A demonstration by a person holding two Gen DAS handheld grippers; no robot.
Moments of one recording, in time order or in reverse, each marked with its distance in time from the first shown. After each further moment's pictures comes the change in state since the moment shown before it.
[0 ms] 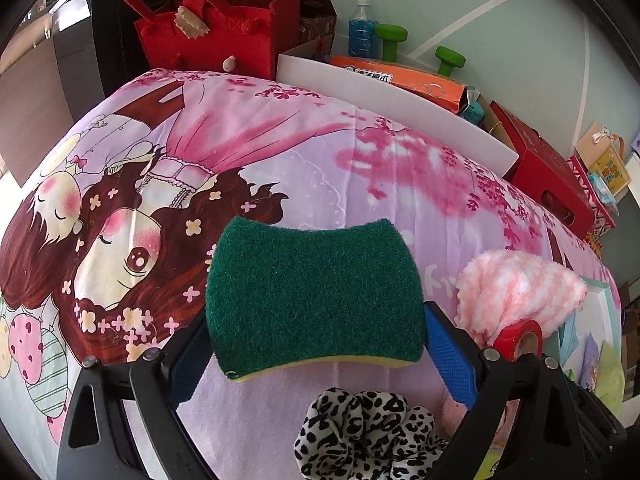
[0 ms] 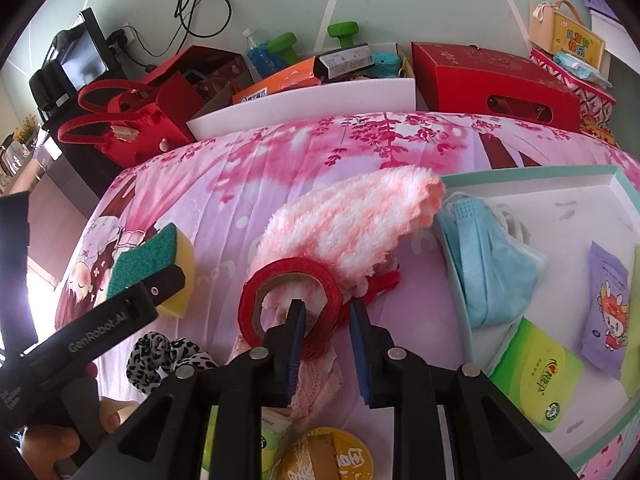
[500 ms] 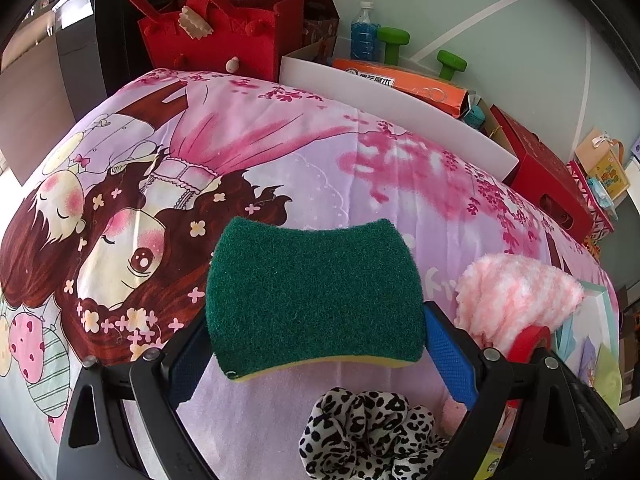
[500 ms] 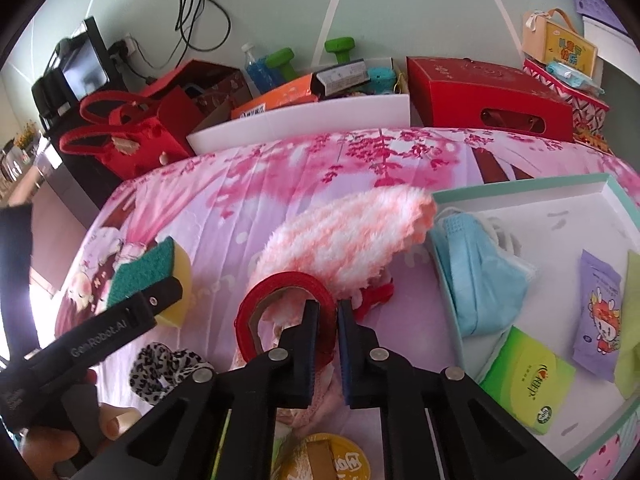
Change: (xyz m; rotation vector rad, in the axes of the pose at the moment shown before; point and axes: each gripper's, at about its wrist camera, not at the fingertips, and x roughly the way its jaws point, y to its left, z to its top) left arm -0.003 0.004 0.001 -0.014 -0.004 -0.005; right arm -0.015 -0.002 0.003 0.013 -0.066 -0.001
